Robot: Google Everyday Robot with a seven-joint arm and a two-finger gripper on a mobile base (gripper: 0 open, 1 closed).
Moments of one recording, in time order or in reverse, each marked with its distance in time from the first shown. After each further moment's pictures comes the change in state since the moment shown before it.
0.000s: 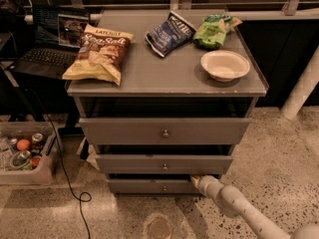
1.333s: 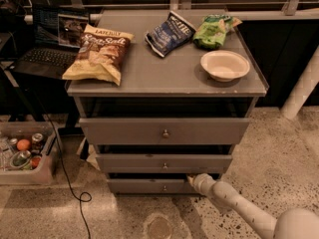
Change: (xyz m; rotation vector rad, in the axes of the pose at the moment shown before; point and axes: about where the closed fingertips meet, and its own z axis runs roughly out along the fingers) arm 0.000 0.009 0.023 0.019 0.063 -0.029
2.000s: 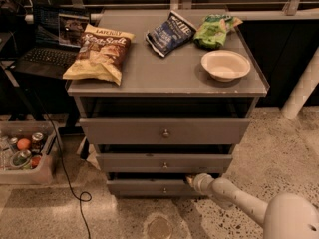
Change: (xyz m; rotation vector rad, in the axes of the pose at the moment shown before) arm 0.020 0.006 -0.002 -0.045 0.110 -0.015
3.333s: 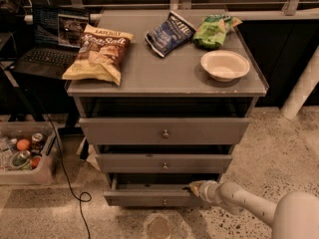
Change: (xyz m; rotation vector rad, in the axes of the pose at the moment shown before) arm 0.023 0.014 -0.040 -0.081 0.080 0.044
